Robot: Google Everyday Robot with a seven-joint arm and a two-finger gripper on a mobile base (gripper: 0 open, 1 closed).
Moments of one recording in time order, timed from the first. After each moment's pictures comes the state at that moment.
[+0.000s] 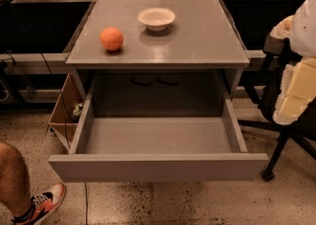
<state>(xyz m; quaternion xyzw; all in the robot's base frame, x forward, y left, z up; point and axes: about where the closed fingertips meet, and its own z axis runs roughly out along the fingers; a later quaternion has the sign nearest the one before) 0.438 -0.217 0.976 -0.60 0.78 -0.03 0.16</state>
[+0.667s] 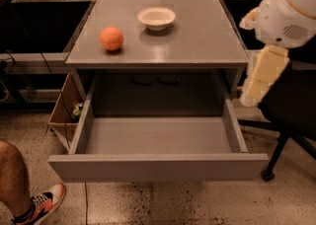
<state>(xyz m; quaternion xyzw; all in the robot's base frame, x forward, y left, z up) 0.481 -0.178 0.973 -0.63 0.75 -0.01 0.19</state>
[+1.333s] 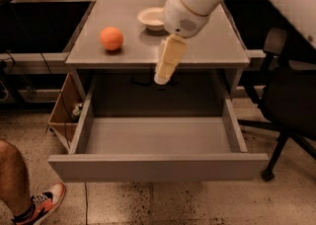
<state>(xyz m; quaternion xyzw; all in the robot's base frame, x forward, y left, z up) 0.577 -0.012 0.944 -0.68 0.68 0.07 0.26</state>
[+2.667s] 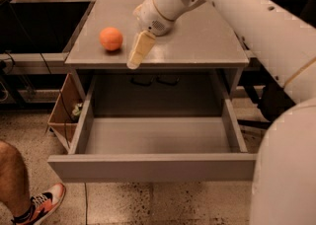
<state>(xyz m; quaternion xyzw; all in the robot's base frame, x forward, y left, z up) 0.682 0.063 0.910 -0.68 0.64 0.13 0.34</state>
